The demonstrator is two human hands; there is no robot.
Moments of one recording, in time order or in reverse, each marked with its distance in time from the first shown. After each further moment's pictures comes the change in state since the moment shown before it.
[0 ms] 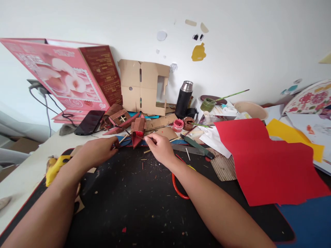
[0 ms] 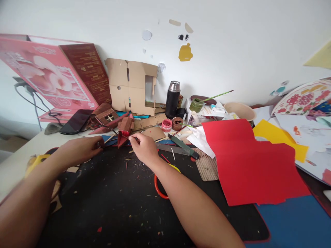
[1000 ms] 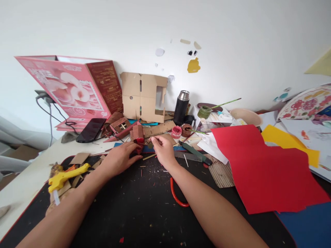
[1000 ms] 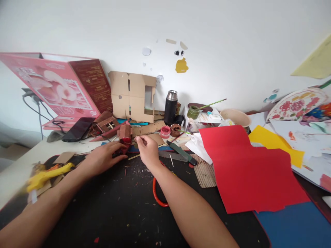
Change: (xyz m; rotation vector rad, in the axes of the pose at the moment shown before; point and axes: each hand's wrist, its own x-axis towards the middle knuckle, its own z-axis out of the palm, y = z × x) left_hand 0.020 0.067 0.004 -0.324 0.042 0.154; right_hand 0.010 0.017 0.003 0.355 0.188 0.069
